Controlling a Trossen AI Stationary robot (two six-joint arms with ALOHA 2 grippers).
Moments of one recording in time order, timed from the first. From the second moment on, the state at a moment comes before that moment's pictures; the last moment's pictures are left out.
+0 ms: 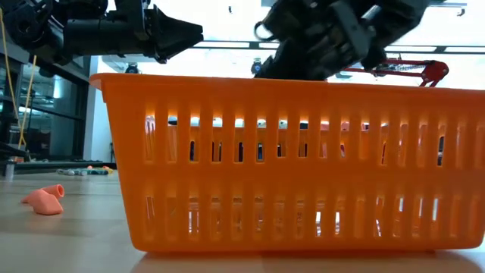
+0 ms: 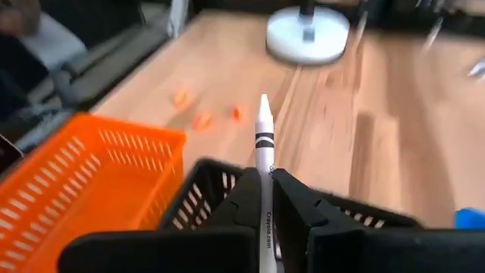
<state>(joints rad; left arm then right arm) 0.09 1.19 0.31 1.04 -0.04 0.15 0.12 1.74 0.86 0.39 -0.24 -0.08</state>
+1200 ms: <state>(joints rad) 0.09 1.19 0.31 0.99 -0.04 0.15 0.17 1.68 1.10 -0.14 0.03 -0.07</state>
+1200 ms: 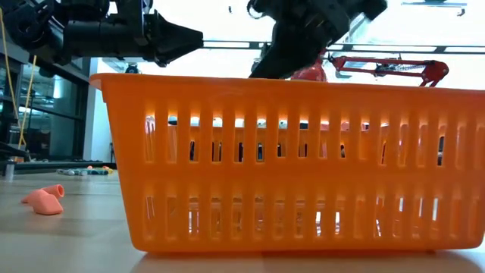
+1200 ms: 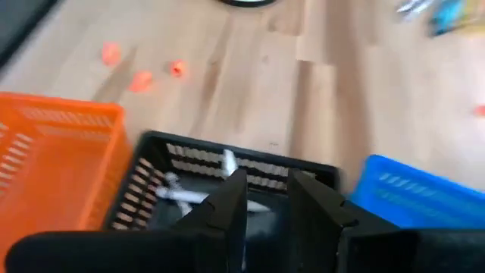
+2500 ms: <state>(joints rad) 0.09 1.19 0.31 0.94 -0.05 0.14 0.05 1.41 0.49 0.95 0.17 -0.14</state>
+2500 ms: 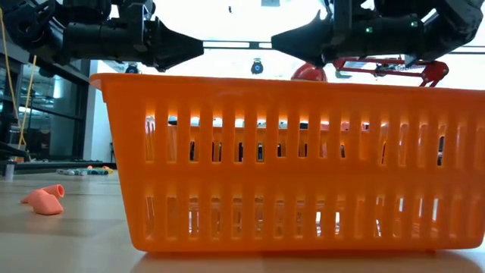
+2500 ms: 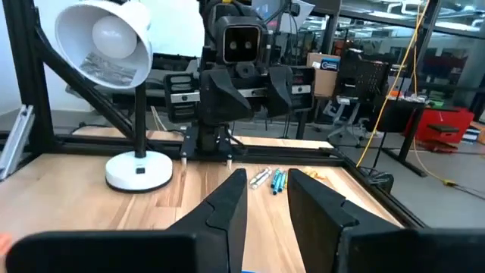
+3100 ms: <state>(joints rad) 0.12 1.26 0.64 -0.35 -0.41 -0.34 0.03 1.42 0.50 0.93 0.17 -0.13</state>
